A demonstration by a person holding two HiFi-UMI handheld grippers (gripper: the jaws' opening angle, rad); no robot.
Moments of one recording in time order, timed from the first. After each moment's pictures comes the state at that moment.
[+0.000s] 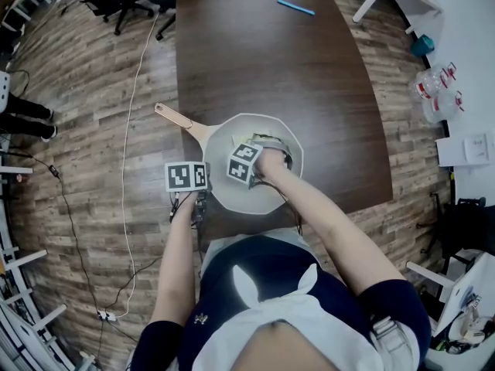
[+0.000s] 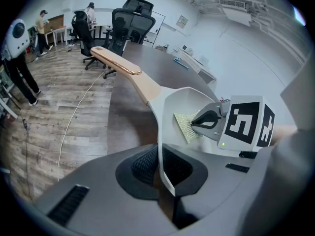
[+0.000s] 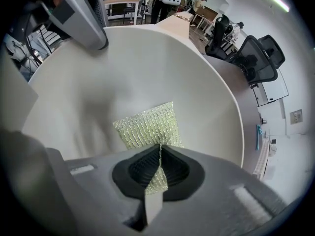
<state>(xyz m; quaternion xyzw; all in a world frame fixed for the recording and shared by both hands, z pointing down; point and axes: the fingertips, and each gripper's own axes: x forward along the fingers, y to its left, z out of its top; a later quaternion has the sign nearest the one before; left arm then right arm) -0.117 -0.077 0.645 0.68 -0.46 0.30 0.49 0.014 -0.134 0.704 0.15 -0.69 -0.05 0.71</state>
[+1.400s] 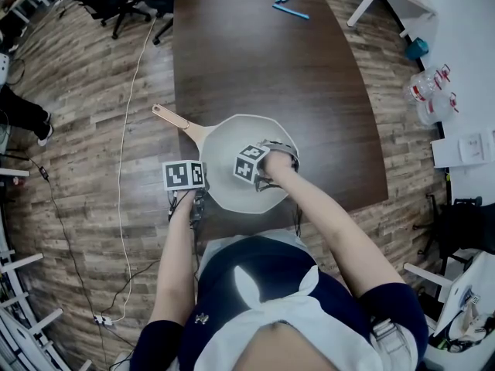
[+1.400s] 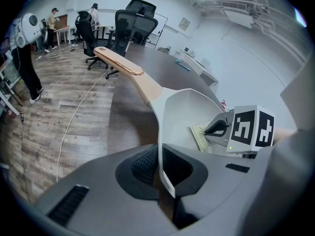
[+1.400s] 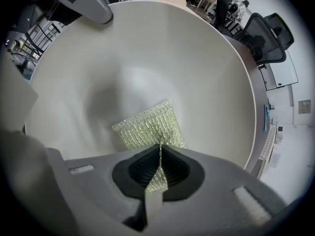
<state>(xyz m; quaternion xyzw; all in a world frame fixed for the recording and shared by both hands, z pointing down) -0.119 -0.076 0.645 0.67 -0.47 0.29 0.49 0.072 -0.106 0.708 0.13 -0.63 0.01 0.77</state>
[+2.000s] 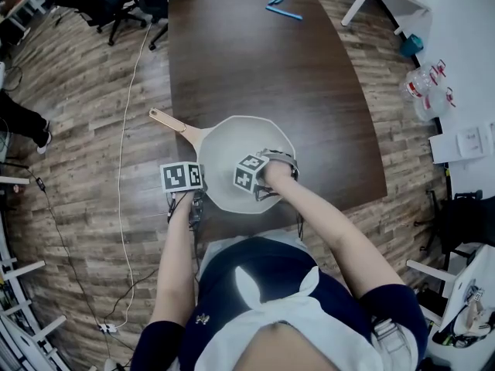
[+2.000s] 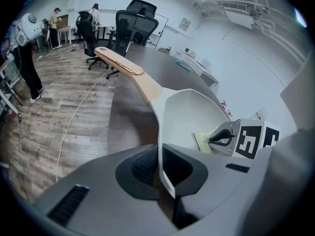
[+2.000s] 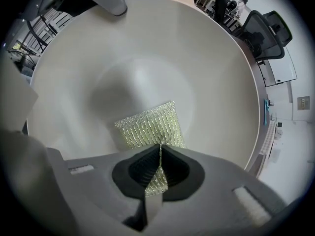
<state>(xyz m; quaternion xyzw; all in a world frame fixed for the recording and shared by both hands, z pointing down) -0.120 -0.077 0.645 0.67 -0.47 0.29 0.49 0.082 -0.079 0.706 0.14 -0.62 0.02 0.77</state>
